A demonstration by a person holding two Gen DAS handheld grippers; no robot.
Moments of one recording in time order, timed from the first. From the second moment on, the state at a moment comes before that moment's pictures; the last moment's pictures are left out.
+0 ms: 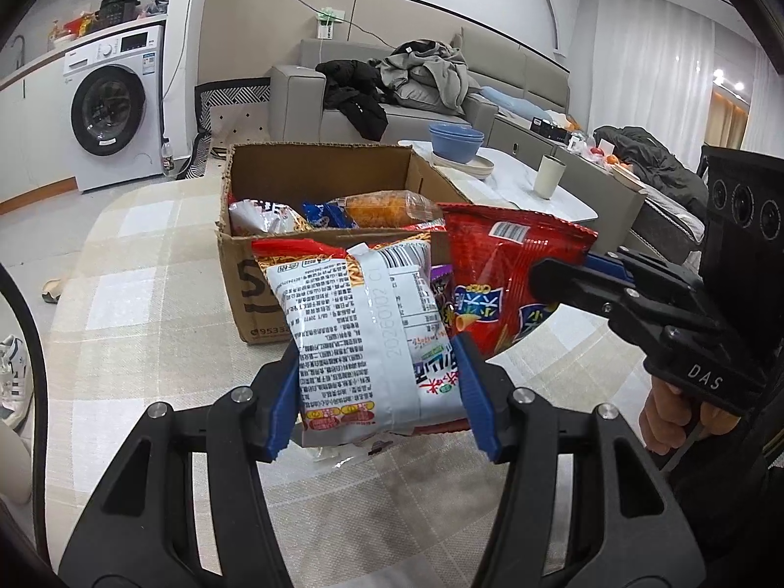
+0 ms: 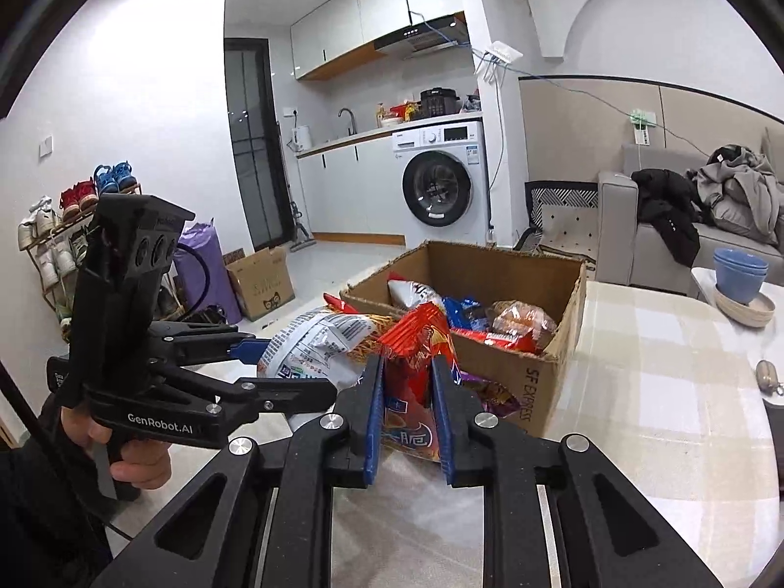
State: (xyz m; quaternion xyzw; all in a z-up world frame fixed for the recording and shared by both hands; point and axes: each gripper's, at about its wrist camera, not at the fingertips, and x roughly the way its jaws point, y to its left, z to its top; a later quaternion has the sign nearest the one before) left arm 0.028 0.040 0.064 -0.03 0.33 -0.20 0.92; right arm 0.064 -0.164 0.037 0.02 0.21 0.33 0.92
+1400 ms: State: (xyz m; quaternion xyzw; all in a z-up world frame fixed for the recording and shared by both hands) left arm 0.094 0.038 0.130 -0.03 0.28 -0.12 0.95; right arm 0.088 -0.170 0.077 0.06 0.15 0.27 0.95
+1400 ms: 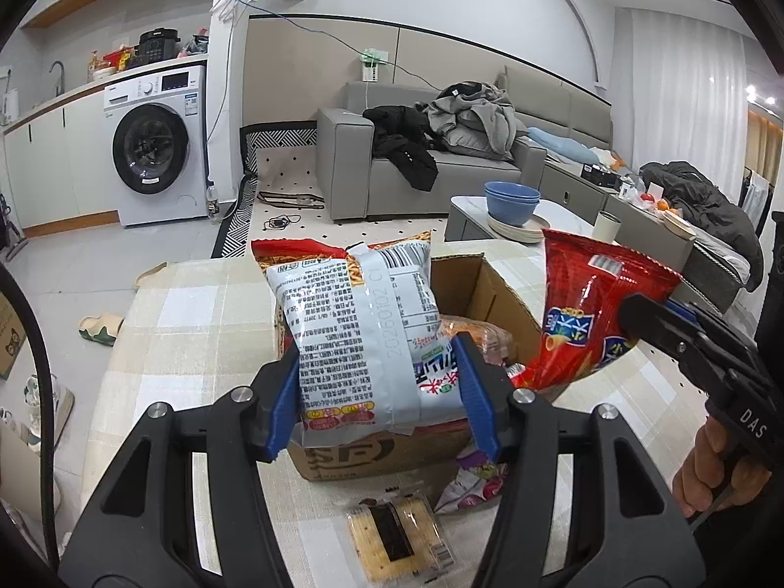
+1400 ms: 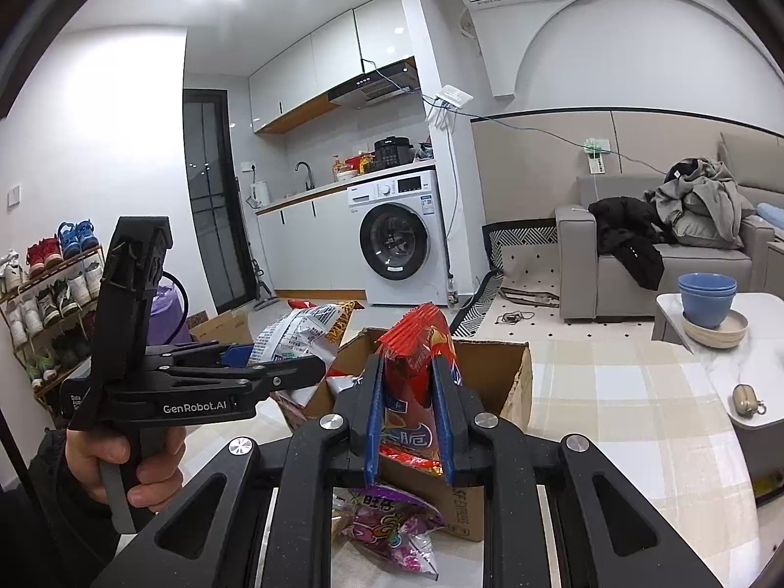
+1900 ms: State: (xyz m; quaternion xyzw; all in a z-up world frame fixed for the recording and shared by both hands) left arm 0.167 0.031 0.098 -0.03 0.31 -0.10 0.94; right arm 0.126 -0.146 0.077 0.04 0.18 0.26 0.95
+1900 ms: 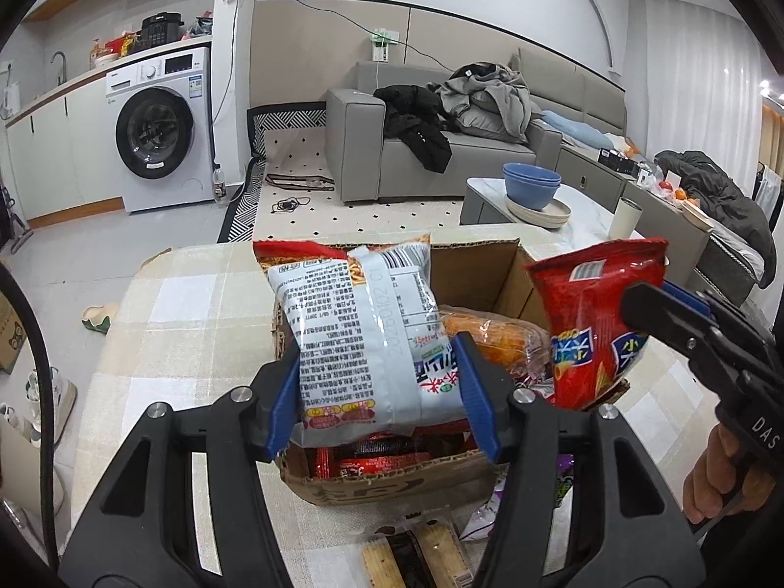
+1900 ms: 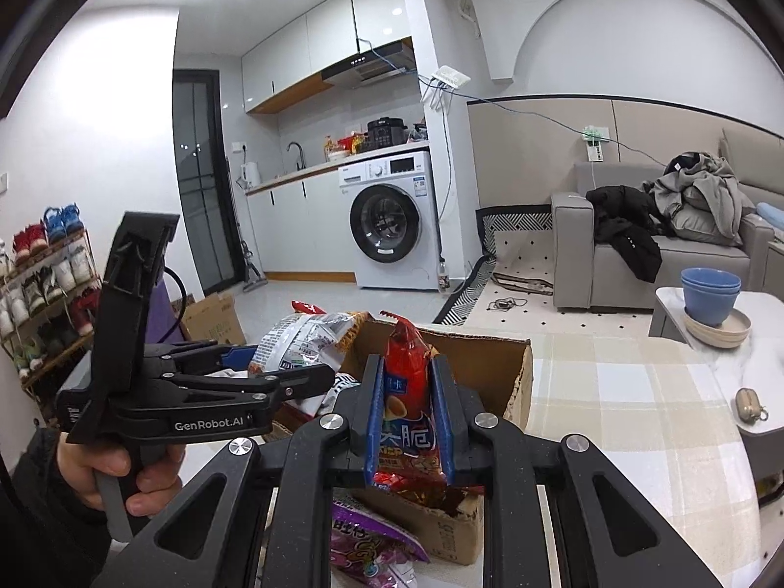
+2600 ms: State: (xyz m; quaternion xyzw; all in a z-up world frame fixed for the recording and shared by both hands) left arm 0.143 0.044 0.084 -0.03 0.31 -0.09 0.95; right arm 0.124 -0.166 0.069 0.06 0.20 0.24 0.95
